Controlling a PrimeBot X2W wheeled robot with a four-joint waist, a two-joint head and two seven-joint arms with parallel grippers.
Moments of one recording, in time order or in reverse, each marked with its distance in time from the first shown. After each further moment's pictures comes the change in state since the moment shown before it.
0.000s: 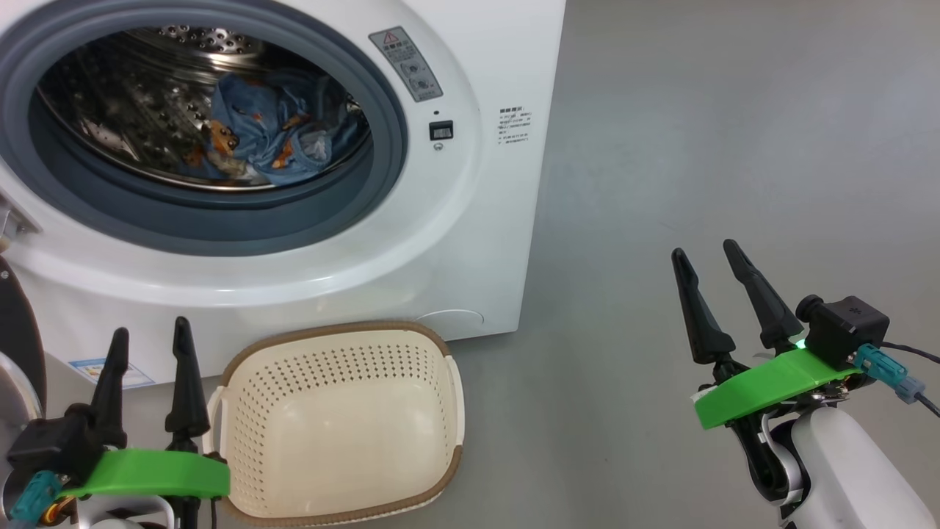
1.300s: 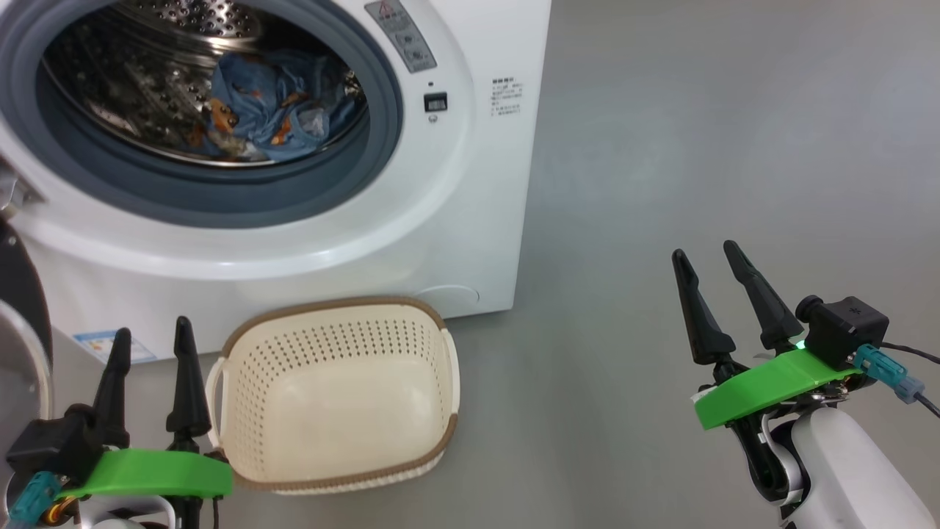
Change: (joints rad) left arm 0.000 -0.001 -0.005 0.000 -0.024 0.000 -0.003; right arm 0.000 0.000 0.000 0.006 0.000 0.000 0.000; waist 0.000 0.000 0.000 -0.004
